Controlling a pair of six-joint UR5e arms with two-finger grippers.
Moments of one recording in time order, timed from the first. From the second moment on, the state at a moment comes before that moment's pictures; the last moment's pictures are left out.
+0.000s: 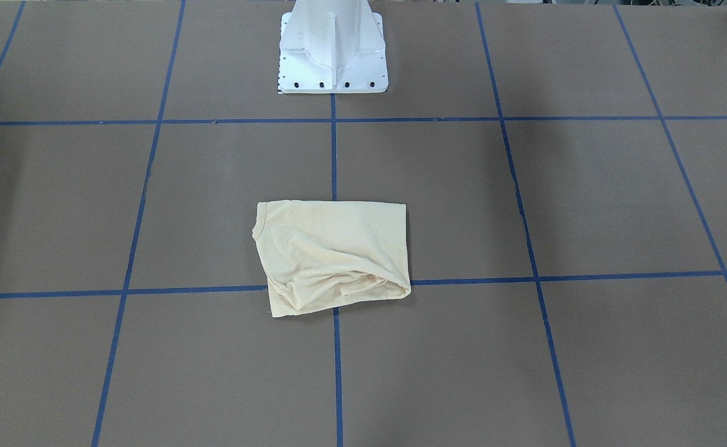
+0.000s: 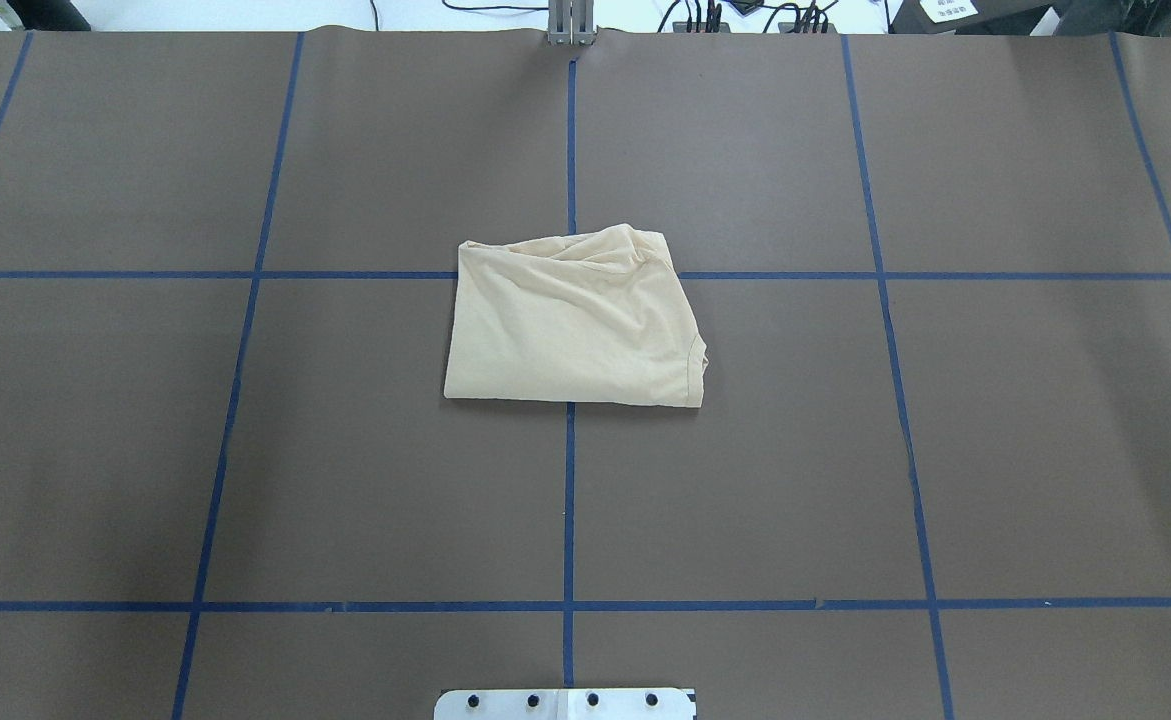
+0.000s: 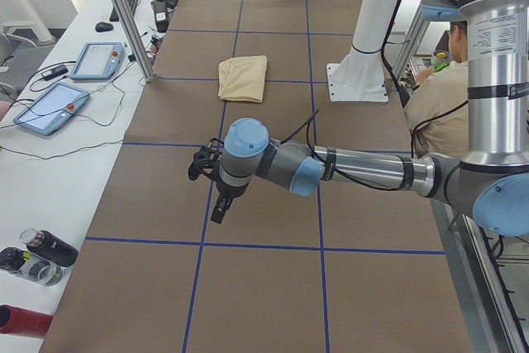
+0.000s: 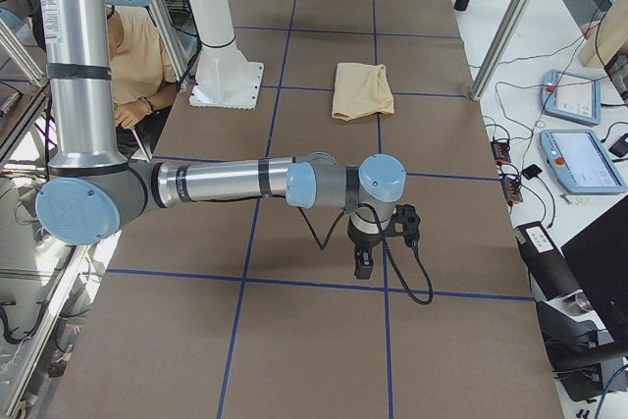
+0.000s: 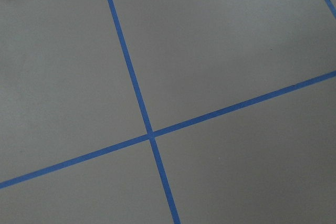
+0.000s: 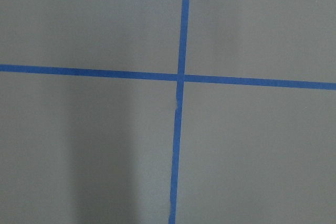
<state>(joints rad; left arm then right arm) -1.55 -1.45 -1.79 -1.87 -2.33 -0.01 1.55 -1.54 1.67 -1.71 2.31 -0.04</state>
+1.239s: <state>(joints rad) -1.56 -1.43 -1.79 -1.79 -2.33 -0.01 1.55 -1.57 1.71 -1.72 2.33 -0.03</state>
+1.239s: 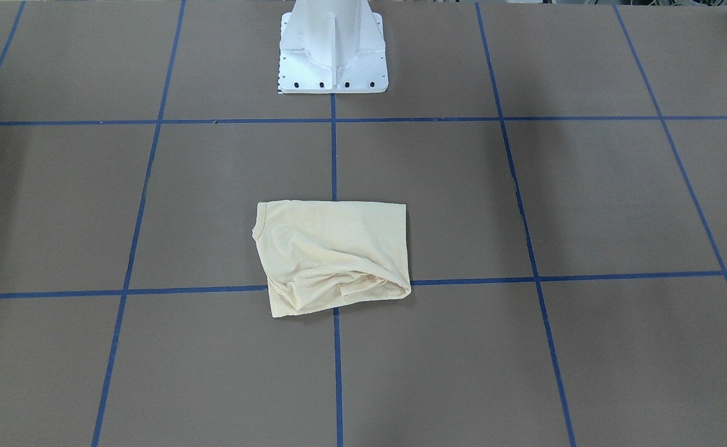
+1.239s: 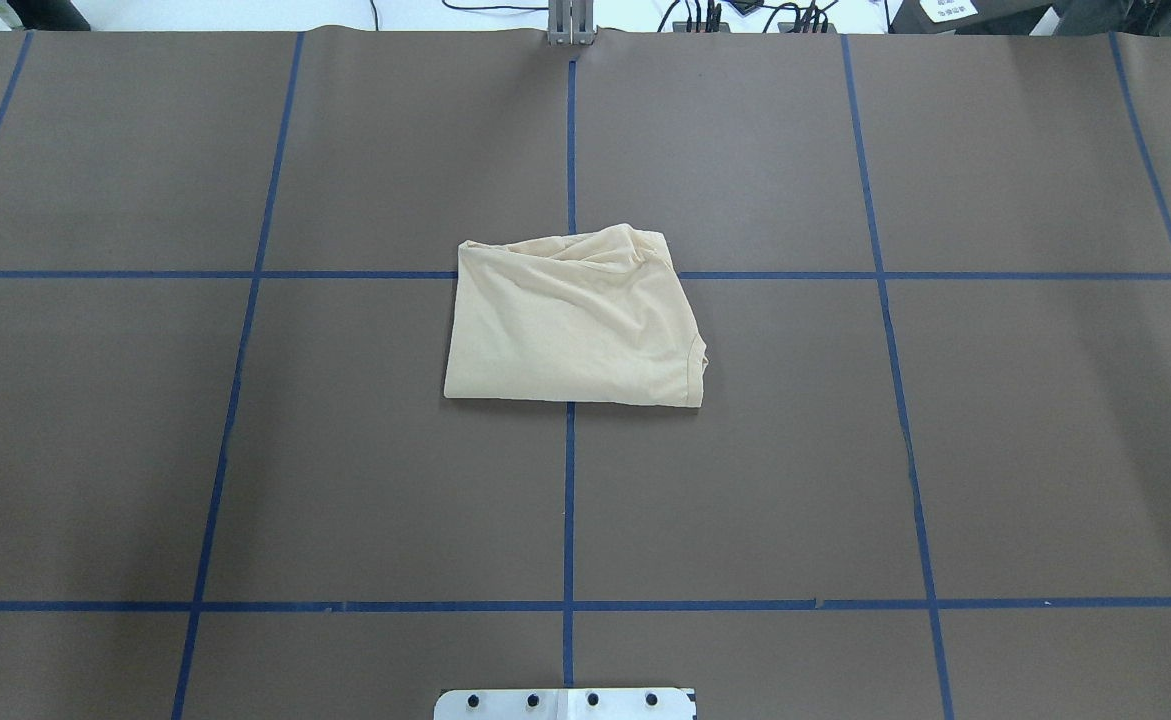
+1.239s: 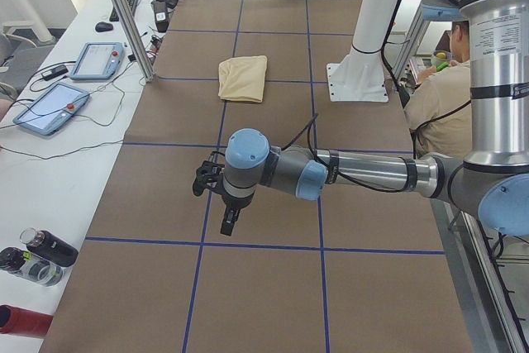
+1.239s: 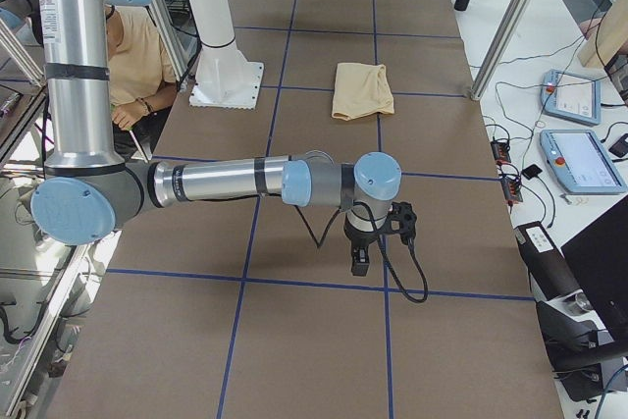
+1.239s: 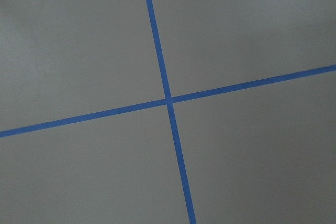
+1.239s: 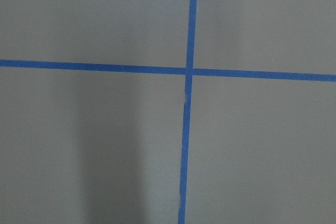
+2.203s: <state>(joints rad) -1.56 -1.43 -1.81 -1.78 -2.33 -0.01 1.55 -1.59 1.71 -1.71 2.33 -0.02</state>
